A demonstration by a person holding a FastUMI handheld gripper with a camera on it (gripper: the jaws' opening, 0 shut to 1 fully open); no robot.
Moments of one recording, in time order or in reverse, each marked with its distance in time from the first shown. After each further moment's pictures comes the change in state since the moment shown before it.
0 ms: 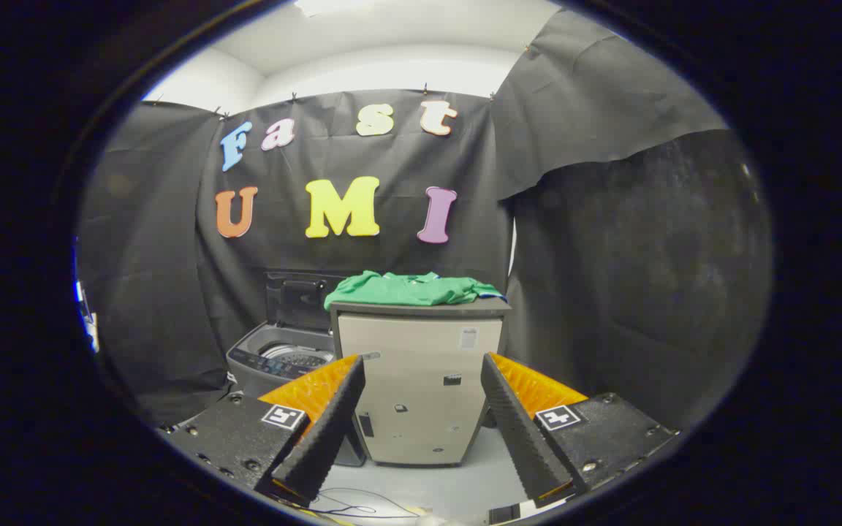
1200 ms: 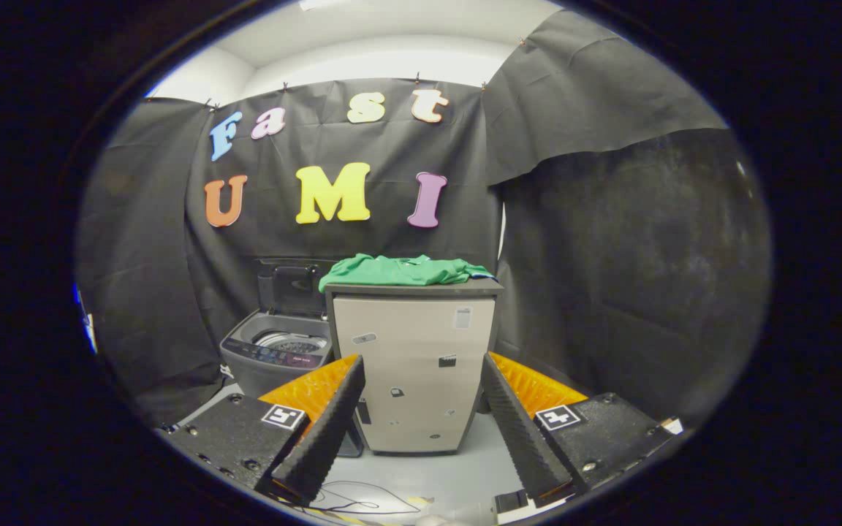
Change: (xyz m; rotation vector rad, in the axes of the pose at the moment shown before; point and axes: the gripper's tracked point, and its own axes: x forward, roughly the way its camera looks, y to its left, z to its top) arm -0.006 0.009 -0.005 0.009 0.037 -0.049
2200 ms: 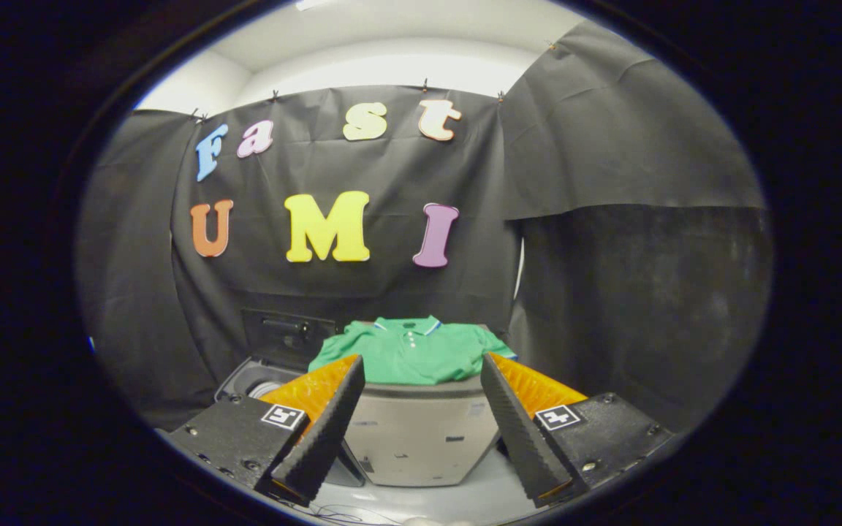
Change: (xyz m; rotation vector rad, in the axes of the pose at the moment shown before) arm 0.152 0.019 0.192 -0.004 -0.041 0.033
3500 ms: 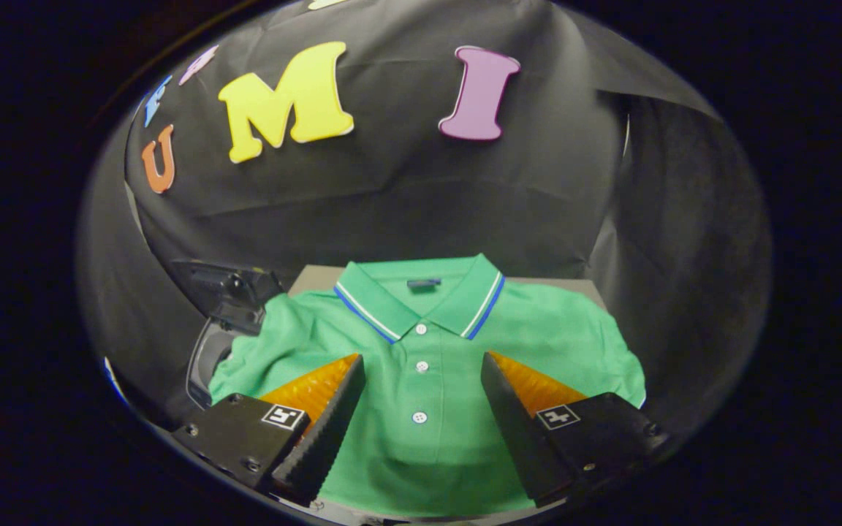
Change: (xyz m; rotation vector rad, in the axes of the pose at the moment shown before) arm 0.344 0.023 -0.102 -0.042 0.625 0.076
